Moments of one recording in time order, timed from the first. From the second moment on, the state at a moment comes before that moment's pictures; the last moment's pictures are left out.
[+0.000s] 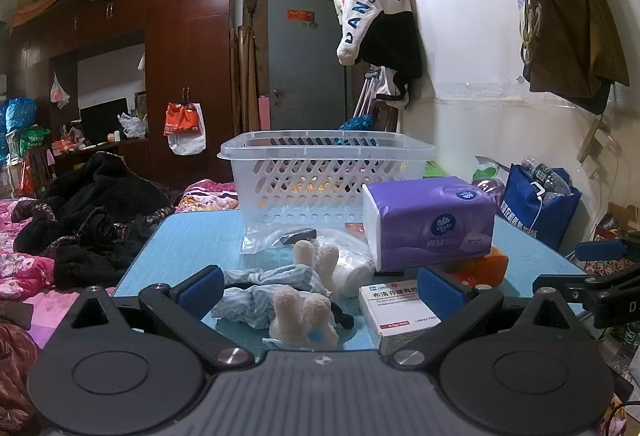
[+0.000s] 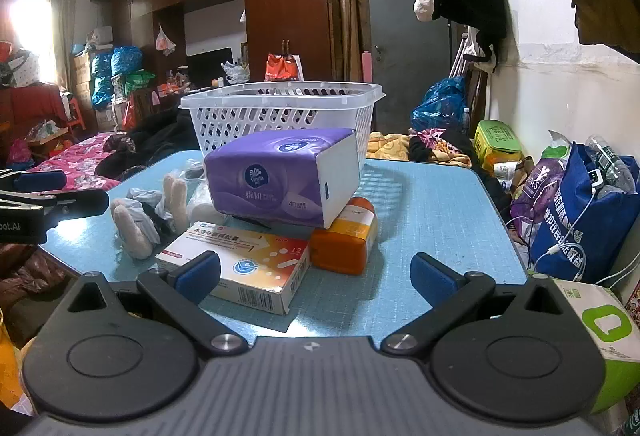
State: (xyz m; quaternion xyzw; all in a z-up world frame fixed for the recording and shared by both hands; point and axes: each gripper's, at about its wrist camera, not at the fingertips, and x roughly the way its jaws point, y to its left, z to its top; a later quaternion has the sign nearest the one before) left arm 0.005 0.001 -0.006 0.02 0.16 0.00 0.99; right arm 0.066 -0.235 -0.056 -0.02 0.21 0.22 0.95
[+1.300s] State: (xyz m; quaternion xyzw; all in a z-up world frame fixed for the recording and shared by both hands) left arm 0.005 0.001 -0.007 0.02 0.17 0.00 0.99; right arm 0.066 -0.233 -0.058 -0.03 0.22 0.23 0.95
